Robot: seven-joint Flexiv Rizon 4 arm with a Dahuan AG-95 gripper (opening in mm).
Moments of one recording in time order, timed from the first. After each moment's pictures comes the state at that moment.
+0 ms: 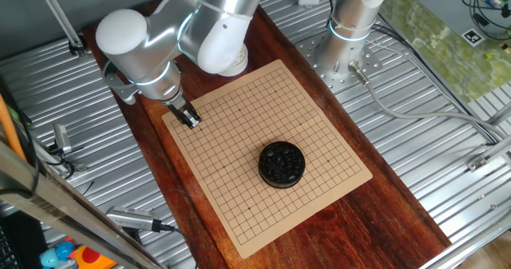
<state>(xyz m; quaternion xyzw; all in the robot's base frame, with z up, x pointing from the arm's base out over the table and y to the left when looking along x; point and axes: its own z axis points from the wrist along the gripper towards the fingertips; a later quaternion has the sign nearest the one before) 0.545 0.036 0.056 0.12 -0.99 -0.02 0.09</state>
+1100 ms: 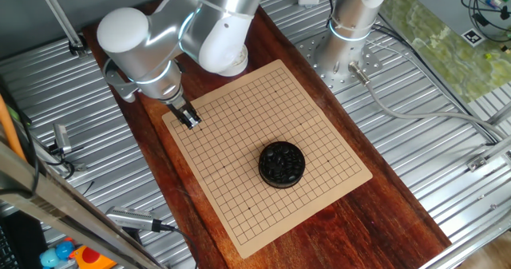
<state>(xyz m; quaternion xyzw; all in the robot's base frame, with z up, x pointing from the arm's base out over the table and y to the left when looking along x) 0.545 0.036 0.058 0.08 -0.99 -0.01 0.09</state>
